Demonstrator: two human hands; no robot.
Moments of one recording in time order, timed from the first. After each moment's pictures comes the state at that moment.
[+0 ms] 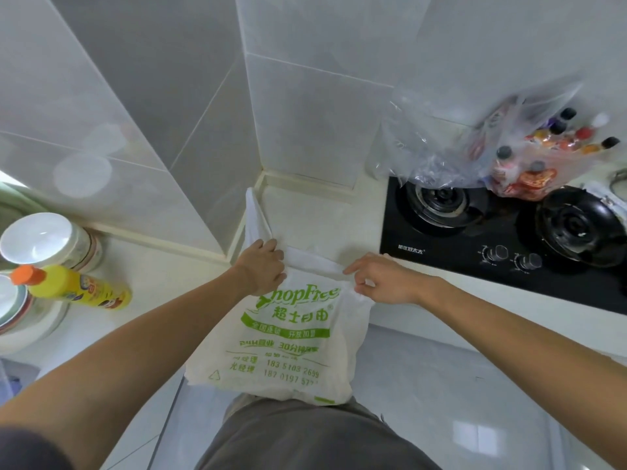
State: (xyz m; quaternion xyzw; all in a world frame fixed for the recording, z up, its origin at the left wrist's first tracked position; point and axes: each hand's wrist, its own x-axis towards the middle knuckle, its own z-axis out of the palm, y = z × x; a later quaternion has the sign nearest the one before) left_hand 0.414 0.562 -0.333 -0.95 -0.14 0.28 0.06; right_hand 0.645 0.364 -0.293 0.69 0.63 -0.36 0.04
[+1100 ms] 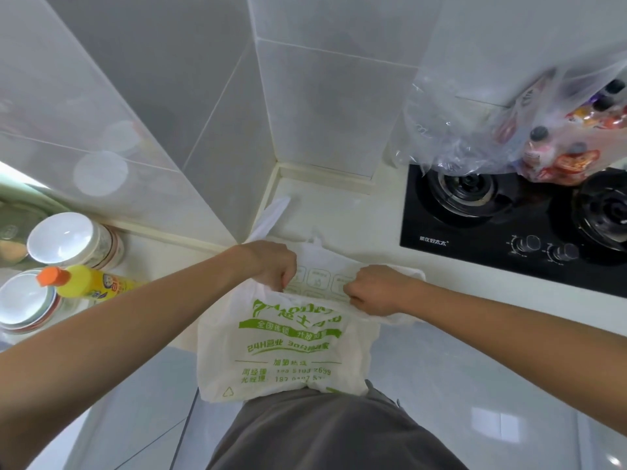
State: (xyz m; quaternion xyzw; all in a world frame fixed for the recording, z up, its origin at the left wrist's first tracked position) left_hand 0.418 0.583 -0.288 -0.90 -0.10 0.39 -0.14; right_hand 0.596 0.389 -0.319 0.61 0.72 -0.27 0.20
